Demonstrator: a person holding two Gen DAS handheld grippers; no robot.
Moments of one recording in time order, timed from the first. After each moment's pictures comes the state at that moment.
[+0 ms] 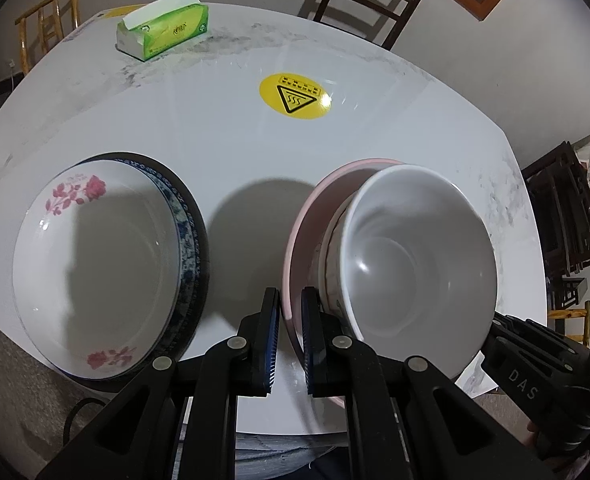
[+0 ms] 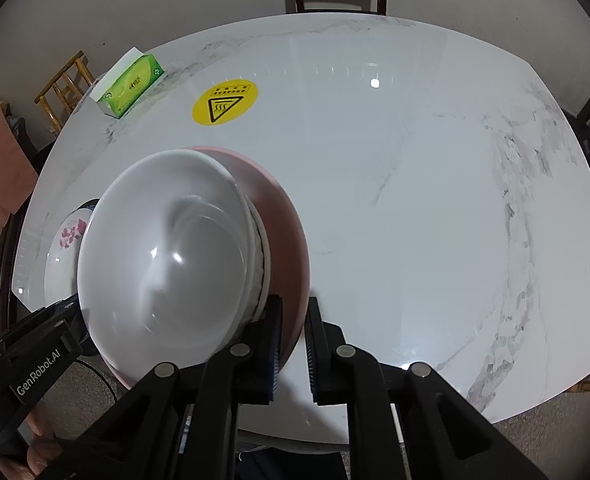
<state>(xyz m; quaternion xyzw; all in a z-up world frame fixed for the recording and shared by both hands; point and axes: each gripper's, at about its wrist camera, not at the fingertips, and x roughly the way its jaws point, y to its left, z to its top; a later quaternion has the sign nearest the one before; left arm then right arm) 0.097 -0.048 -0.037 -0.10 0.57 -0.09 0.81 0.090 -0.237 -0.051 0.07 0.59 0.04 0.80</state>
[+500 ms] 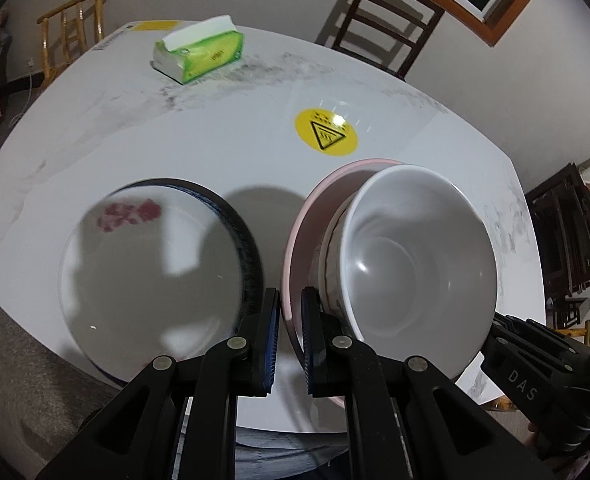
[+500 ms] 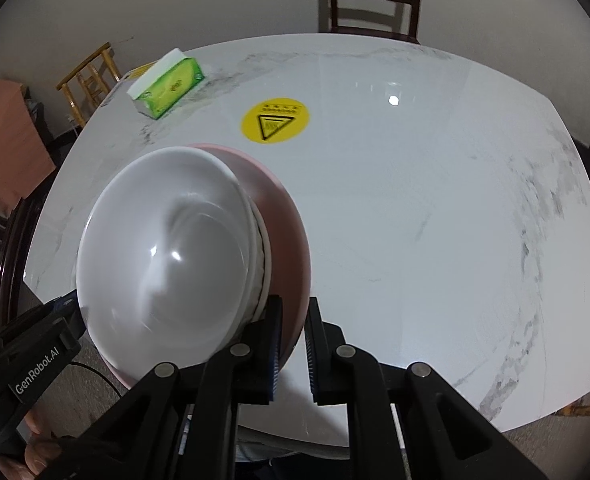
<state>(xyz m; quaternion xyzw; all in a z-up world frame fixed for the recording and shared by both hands) 0.091 -0.005 -0.006 -0.12 0.55 -0.06 0.83 0.099 -0.189 -0.020 0.04 0.57 0.07 0.82</state>
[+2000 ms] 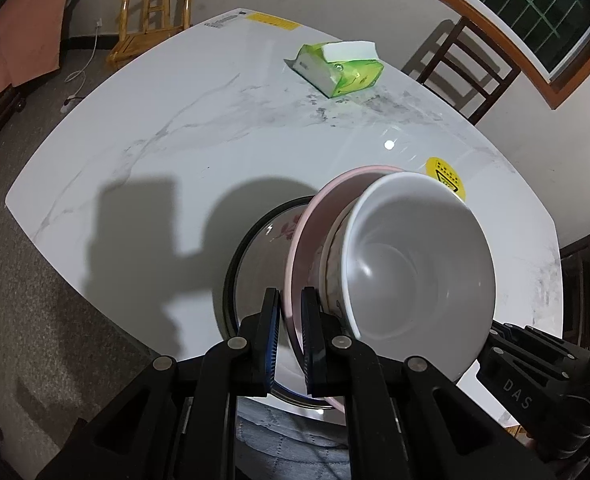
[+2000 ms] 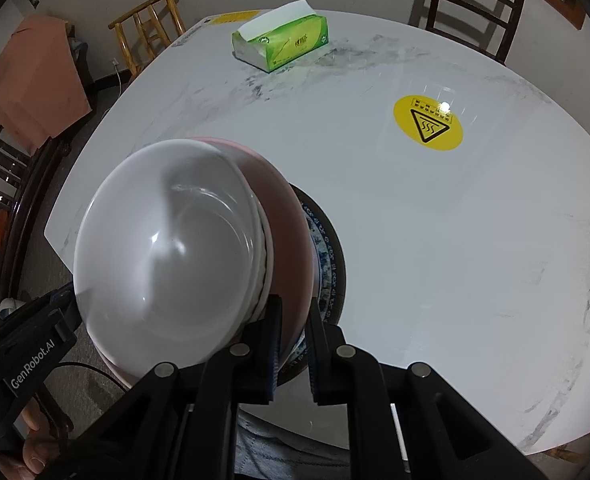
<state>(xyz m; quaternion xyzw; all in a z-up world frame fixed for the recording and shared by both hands) 0.075 0.145 -0.017 -0.17 0.54 0.04 0.82 0.112 -0.028 -0.032 -0.02 0.60 0.15 0.79</state>
